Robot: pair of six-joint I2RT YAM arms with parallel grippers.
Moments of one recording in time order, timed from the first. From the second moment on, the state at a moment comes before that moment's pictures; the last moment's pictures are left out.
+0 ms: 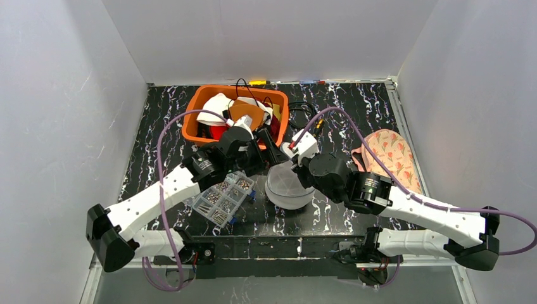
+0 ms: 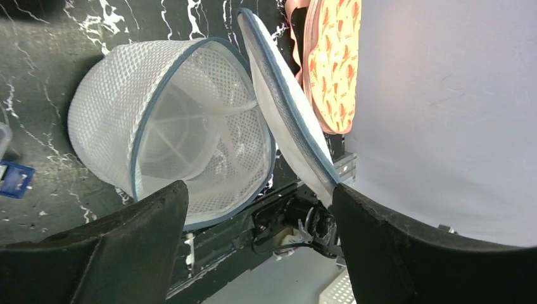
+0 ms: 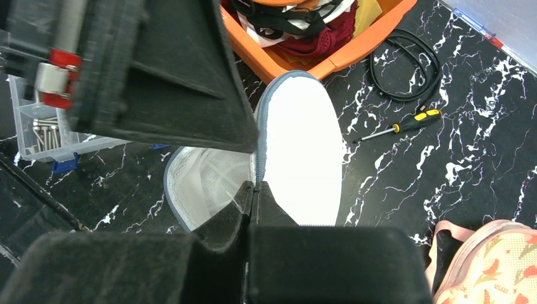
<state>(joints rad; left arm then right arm) -0.86 1.18 1.08 -0.47 -0.02 -1.05 1.22 1.00 1.03 -0.50 0.50 0.10</state>
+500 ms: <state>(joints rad) -0.85 1.22 1.08 -0.42 0.01 -1.14 1.25 0.99 1.02 -0.50 0.51 0.10</state>
